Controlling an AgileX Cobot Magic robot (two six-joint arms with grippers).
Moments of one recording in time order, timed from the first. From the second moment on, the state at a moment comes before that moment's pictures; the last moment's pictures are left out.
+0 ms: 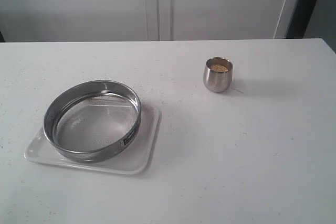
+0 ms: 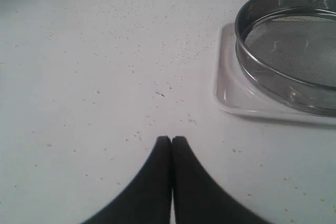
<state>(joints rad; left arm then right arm) 0.05 0.00 0.02 -0.10 0.42 0.15 0.09 0.01 -0.01 -0.07 0.11 0.08</state>
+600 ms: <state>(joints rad) 0.05 0.00 0.02 -0.10 0.42 0.15 0.09 0.01 -0.01 -0.06 -0.20 0.27</state>
